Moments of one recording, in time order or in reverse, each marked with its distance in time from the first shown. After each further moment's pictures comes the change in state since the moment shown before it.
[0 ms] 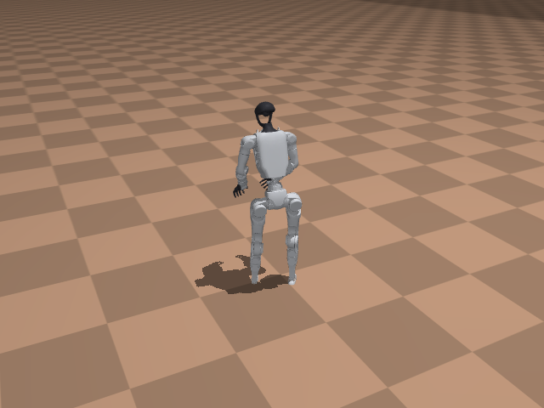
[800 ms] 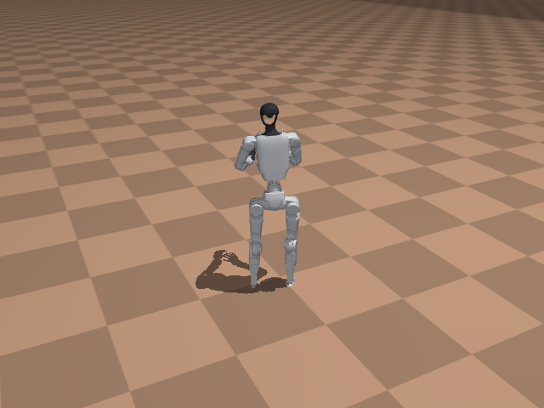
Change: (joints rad) left arm -0.080 0.120 0.096 -0.578 -0.054 0.013 -0.039; right arm -0.225 -0.012 0.031 -0.754 -0.636 0.093 -0.532; waist -0.060 -0.082 -0.144; left_leg 0.123 -0.018 0.161 0.003 -0.040 0.109; right_leg 0.066 0.006 0.115 -0.071 0.007 0.075
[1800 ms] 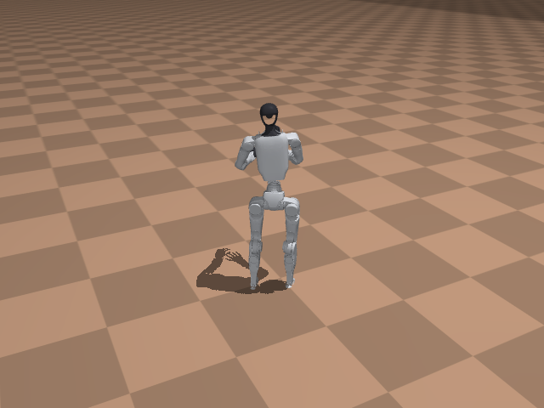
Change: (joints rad) left arm 0.020 0.045 0.078 -0.118 0.194 0.161 -0.195; right arm -0.064 0.010 0.048 0.146 -0.263 0.202 -0.078; waist -0.008 -0.046 -0.056; left_leg -0.055 0.000 0.075 0.146 -0.105 0.062; right_leg 0.006 0.026 0.078 -0.095 0.048 0.021
